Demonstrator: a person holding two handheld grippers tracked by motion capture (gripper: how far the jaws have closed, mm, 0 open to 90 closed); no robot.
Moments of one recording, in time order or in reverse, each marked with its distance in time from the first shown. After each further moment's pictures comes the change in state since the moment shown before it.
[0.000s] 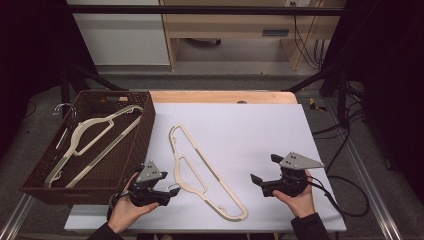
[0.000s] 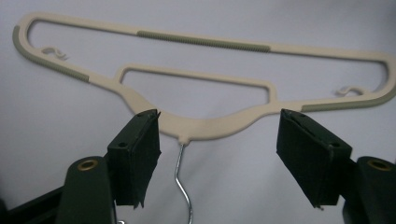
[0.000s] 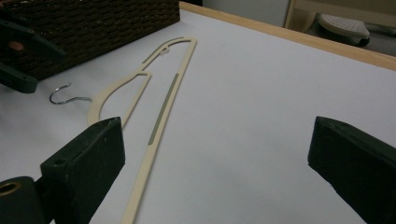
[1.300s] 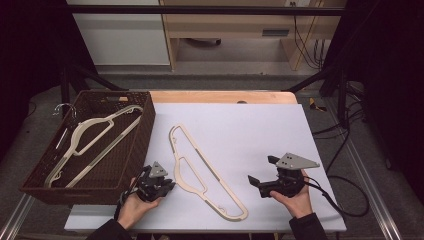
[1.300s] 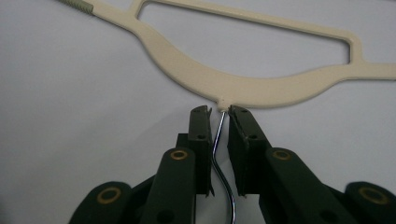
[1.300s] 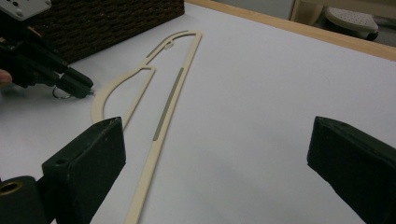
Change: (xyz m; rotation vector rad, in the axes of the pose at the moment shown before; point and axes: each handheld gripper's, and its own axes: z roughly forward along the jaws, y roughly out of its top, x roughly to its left) left arm 0.014 -0.017 0.039 0.141 0.065 -0.068; right arm 0.004 -0.001 0.007 0.021 0.013 0.001
